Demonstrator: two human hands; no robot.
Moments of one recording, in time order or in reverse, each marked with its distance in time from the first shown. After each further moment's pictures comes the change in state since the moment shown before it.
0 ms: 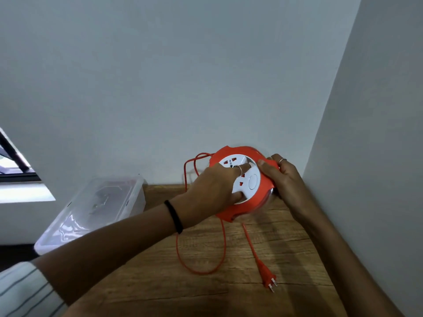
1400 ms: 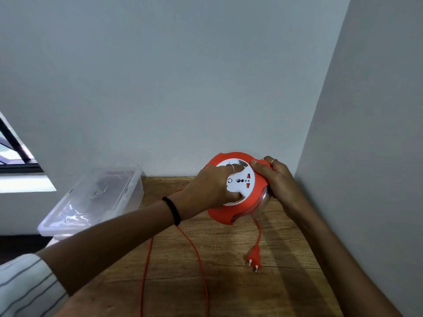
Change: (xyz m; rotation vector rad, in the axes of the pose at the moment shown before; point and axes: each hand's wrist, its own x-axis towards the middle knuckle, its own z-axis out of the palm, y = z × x) left_hand -0.016 0.012 0.012 -0.147 -0.066 -0.110; right_hand -0.024 0.004 -0.004 -0.005 -0.020 0.055
